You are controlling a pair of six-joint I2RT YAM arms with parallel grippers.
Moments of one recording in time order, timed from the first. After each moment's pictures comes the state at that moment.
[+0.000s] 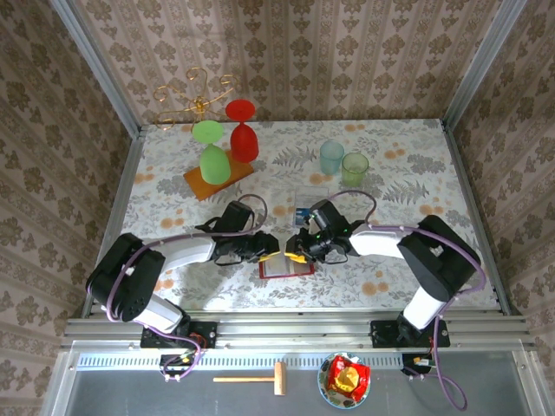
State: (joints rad) left arm -0.66 1.49 0.64 -0.08 0.56 -0.90; right arm 0.64 1.64 0.74 -0.02 -0.54 1.07
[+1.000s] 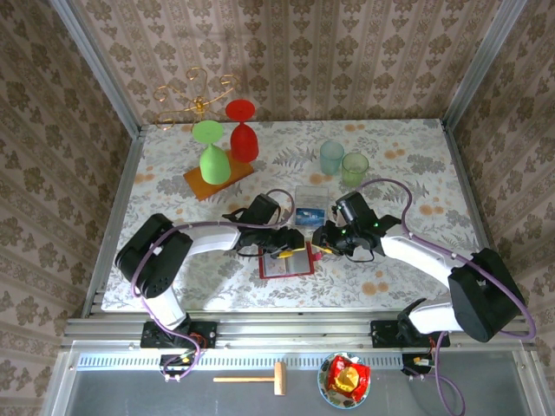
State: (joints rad) left arm -0.78 1.71 0.84 -0.07 0.59 -0.91; right arm 0.52 1.34 0.72 -0.36 -0.39 0.89
